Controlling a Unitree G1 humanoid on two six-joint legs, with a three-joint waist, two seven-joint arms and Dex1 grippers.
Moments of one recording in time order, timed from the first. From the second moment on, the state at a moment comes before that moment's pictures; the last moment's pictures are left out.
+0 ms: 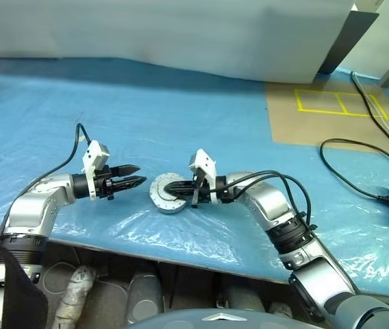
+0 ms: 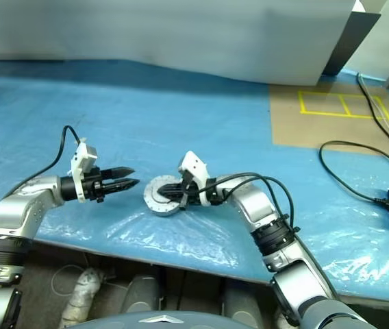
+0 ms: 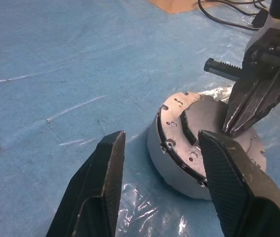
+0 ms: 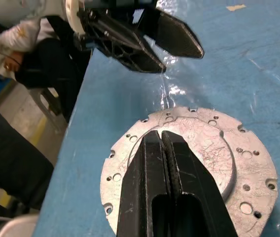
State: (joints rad) left arm -0.33 0.66 0.07 0.13 -0.49 0.47 -1.15; right arm -0.54 -0.24 0.31 0.05 0.32 0.58 0.98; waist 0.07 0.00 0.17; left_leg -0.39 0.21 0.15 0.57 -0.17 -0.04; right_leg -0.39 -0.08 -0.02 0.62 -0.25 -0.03
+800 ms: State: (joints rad) left arm -0.27 0.66 0.07 0.06 -0.51 0.49 -1.15; right arm -0.49 -0.30 0.42 0.02 0.13 0.37 0.92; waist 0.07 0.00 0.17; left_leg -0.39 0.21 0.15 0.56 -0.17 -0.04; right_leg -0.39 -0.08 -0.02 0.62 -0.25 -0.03
